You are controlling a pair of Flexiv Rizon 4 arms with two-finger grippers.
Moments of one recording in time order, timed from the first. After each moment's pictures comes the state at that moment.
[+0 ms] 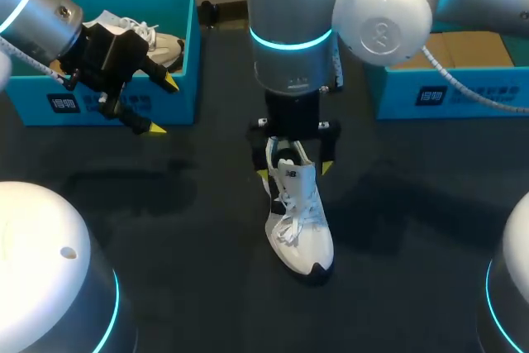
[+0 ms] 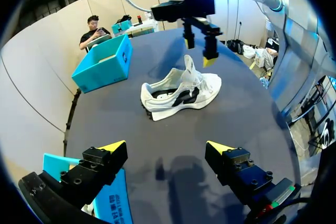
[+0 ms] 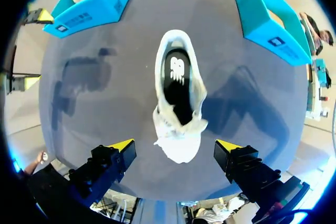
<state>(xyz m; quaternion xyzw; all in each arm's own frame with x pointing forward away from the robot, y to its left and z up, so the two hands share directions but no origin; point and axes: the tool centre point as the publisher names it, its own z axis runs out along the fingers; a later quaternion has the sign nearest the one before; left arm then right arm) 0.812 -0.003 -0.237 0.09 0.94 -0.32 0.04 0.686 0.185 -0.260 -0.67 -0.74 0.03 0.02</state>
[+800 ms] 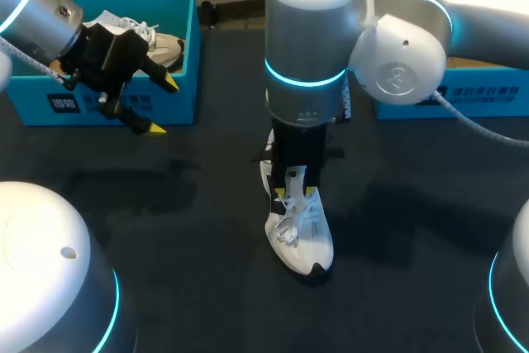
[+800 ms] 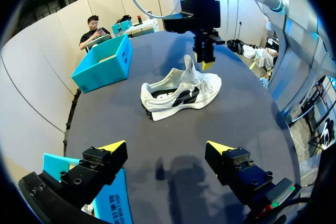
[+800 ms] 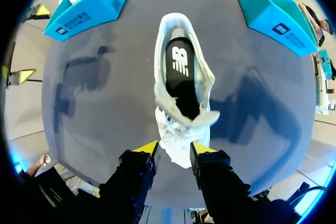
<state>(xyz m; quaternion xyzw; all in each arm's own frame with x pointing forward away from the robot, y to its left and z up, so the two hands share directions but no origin) 0.812 -0.003 -0.237 0.09 0.94 -0.32 0.04 0.680 0.184 -0.296 -0.68 -0.73 0.00 0.03</state>
